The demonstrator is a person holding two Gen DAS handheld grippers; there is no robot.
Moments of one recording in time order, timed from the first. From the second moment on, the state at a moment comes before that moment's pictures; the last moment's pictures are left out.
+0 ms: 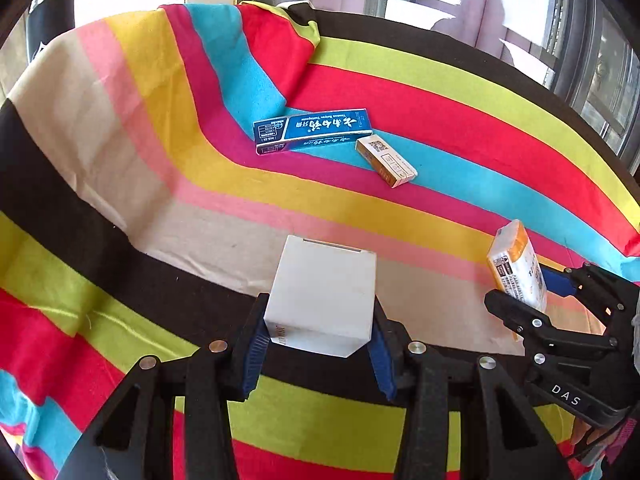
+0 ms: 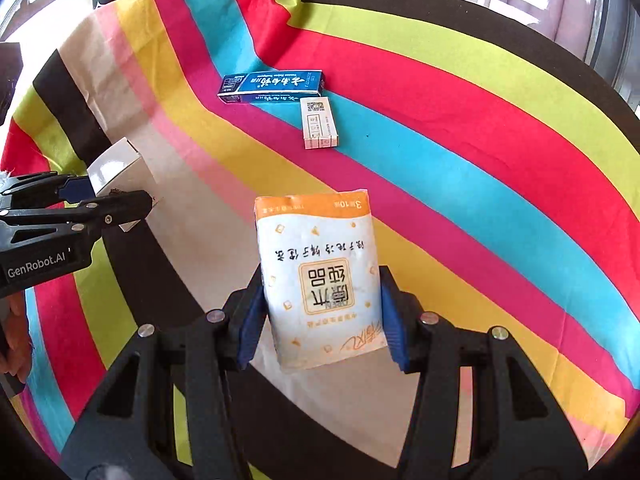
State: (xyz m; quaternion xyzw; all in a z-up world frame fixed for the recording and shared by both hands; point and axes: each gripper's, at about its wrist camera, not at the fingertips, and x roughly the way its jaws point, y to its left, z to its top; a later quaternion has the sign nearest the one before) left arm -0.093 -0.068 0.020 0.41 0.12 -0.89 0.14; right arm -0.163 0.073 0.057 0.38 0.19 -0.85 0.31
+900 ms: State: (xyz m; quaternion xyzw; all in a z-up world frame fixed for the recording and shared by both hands) left arm 0.162 -0.132 0.036 0.37 0.16 -0.90 0.16; right arm 0.099 0.060 0.041 0.37 0.13 -0.86 0.34
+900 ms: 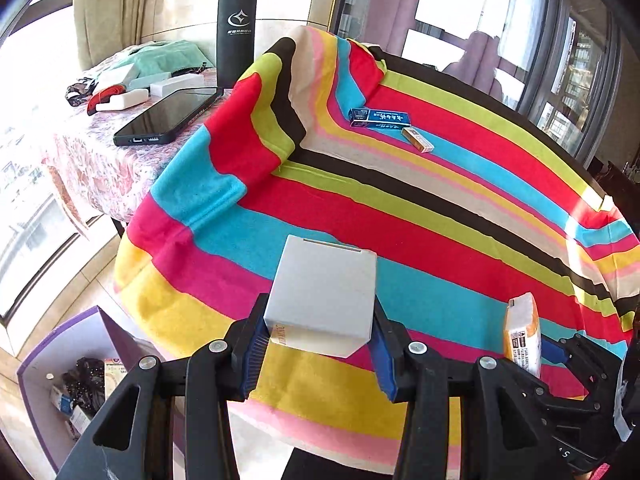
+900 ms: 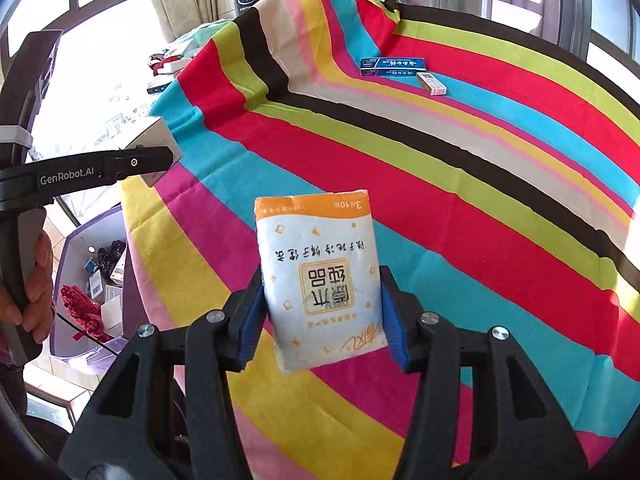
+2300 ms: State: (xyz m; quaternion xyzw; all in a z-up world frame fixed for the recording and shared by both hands) left arm 0.406 -0.328 -0.021 0.32 0.33 -0.80 0.40; right arm 0.273 -0.202 0.006 0.33 0.30 -0.66 0.61
